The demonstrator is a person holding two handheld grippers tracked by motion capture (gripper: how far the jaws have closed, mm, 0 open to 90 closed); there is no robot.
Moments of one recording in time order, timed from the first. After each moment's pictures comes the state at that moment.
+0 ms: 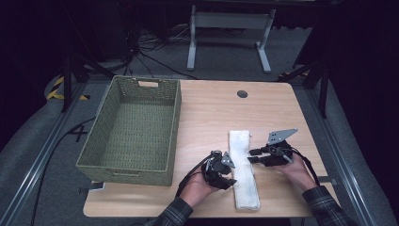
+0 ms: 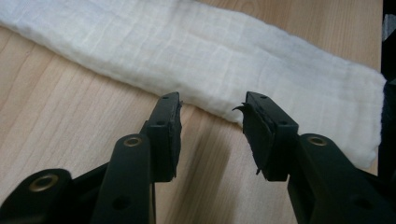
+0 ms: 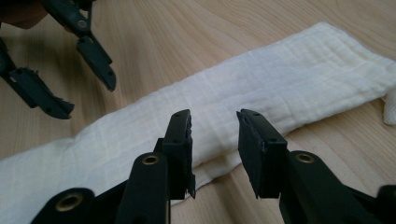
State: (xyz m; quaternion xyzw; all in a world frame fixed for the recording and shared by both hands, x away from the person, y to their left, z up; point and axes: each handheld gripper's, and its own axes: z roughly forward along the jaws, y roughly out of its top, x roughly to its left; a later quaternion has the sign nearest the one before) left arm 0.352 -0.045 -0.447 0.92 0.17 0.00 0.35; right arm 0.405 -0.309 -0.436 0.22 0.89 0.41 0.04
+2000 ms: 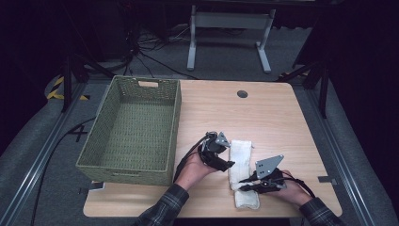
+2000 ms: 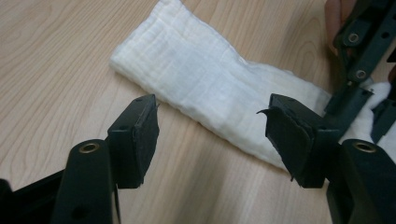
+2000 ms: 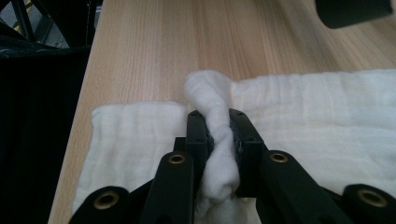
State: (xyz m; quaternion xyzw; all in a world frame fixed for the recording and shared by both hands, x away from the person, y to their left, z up) left arm 0.406 -0.039 -0.429 0.91 0.17 0.03 0.38; right arm 0.341 -0.268 -0.461 0.05 0.92 0.38 0.00
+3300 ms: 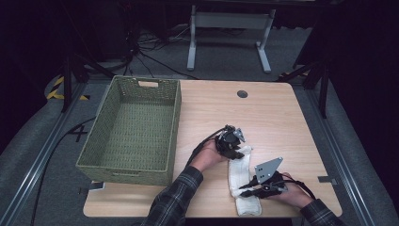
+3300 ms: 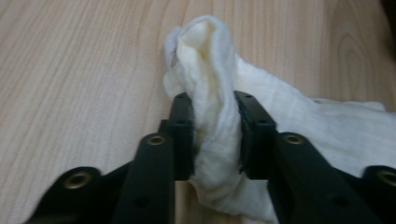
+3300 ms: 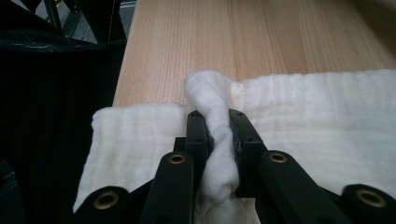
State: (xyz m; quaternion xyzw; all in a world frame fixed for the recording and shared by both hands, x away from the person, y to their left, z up) left arm 0.455 -0.093 -0.455 0.93 0.08 -0.02 0.35; right arm 0.334 -0.266 -0.460 0.03 0.92 0.38 -0.04
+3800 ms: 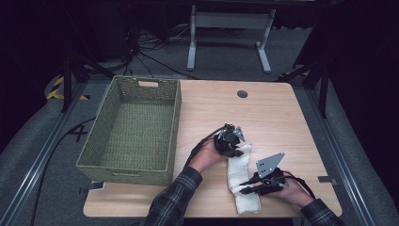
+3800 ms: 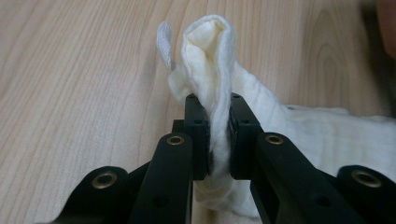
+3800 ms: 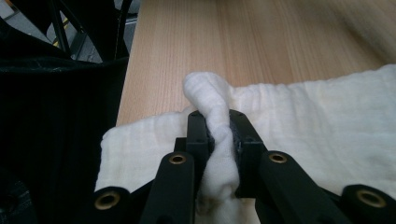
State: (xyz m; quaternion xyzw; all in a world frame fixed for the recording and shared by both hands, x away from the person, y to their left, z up) left arm 0.445 -0.085 -0.433 0.93 0.08 0.00 0.35; right arm 0.341 -0.268 -0.451 0.06 0.91 0.40 -0.06
